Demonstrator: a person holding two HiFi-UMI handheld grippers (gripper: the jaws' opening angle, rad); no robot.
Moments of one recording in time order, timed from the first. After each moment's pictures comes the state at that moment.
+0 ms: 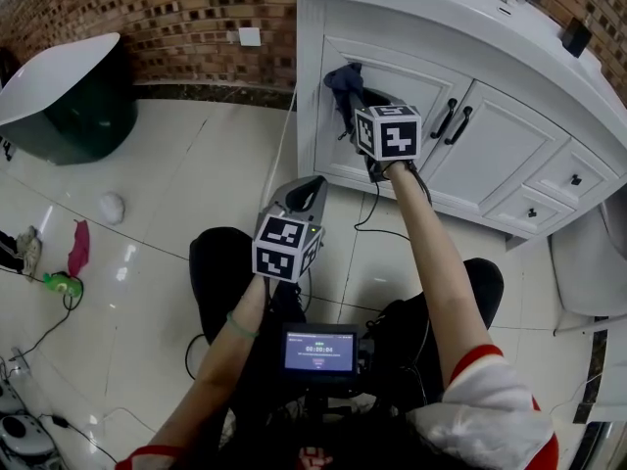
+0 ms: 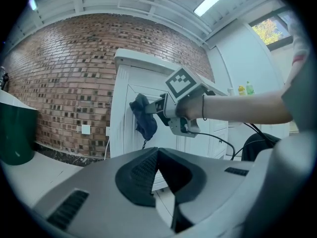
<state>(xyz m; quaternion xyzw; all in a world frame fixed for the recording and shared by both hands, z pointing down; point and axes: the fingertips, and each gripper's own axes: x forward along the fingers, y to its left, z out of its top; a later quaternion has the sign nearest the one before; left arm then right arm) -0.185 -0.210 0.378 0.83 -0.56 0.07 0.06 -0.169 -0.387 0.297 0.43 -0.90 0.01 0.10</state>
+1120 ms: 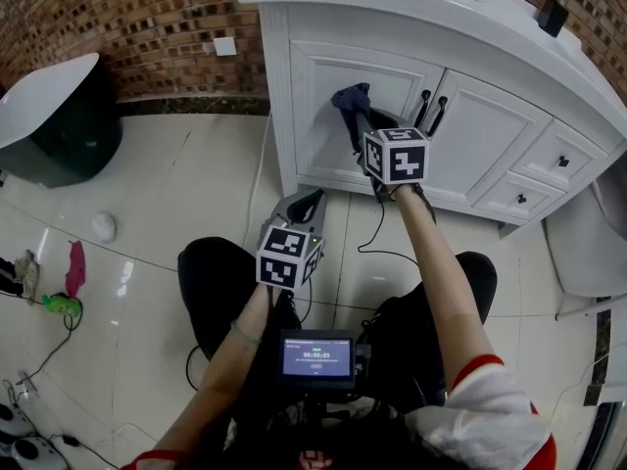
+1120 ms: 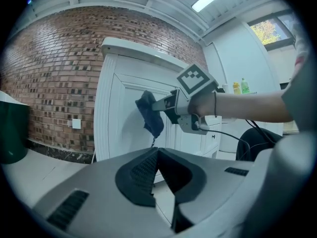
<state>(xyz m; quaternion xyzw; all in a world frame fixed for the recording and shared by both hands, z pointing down) -0.136 -0.213 0.404 0.84 -0.53 0.10 0.08 -0.088 -0.373 0.322 0.47 -0.88 0.03 0.10</state>
